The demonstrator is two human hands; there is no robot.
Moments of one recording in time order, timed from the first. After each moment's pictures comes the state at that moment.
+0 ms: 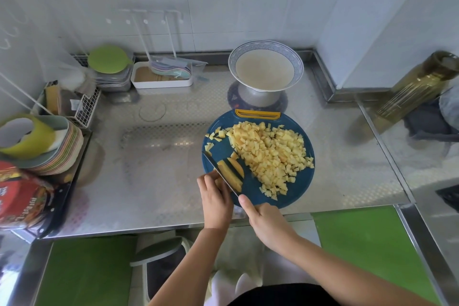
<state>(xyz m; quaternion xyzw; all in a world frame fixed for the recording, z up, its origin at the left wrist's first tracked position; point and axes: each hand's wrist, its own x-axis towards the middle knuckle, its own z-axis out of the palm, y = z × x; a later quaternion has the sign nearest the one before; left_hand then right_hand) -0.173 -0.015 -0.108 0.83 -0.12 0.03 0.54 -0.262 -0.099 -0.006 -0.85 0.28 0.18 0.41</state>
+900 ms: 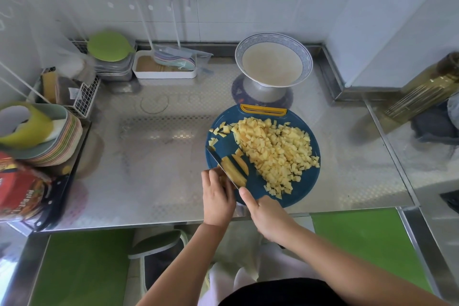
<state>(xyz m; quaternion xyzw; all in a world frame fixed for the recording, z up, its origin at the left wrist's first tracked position) -0.166 -0.009 -0.106 0.83 -0.16 0.02 0.53 -0.245 -0.108 -0.023 -0.82 0.30 0.25 0.42</state>
